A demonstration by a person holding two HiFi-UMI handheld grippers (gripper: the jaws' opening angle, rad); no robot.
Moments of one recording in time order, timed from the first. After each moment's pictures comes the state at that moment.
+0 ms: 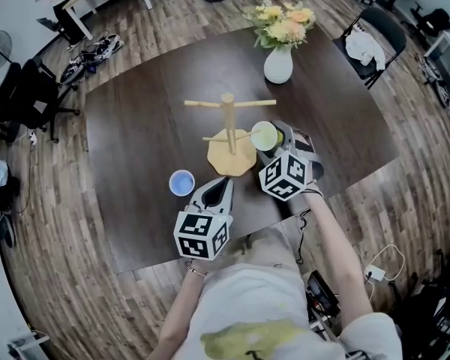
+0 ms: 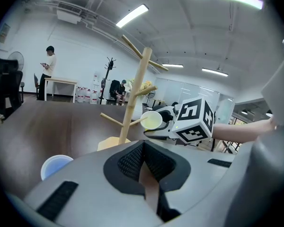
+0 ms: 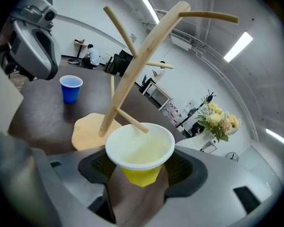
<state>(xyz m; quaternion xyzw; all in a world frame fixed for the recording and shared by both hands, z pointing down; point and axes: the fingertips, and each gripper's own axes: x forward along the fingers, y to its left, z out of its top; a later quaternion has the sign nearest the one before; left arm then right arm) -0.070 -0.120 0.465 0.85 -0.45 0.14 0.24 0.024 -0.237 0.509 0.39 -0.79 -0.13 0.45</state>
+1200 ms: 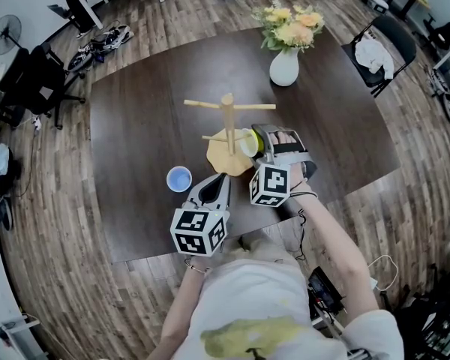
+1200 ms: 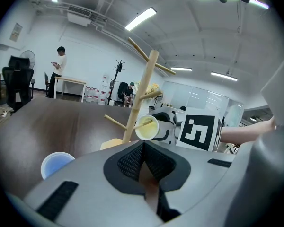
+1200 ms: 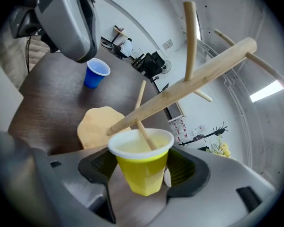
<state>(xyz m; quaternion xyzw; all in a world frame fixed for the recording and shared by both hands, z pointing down) -0.069 -0.128 0.462 0.82 -0.49 0.11 0.26 -0.014 -0.227 0.515 0.27 -0.76 -0.30 0.51</state>
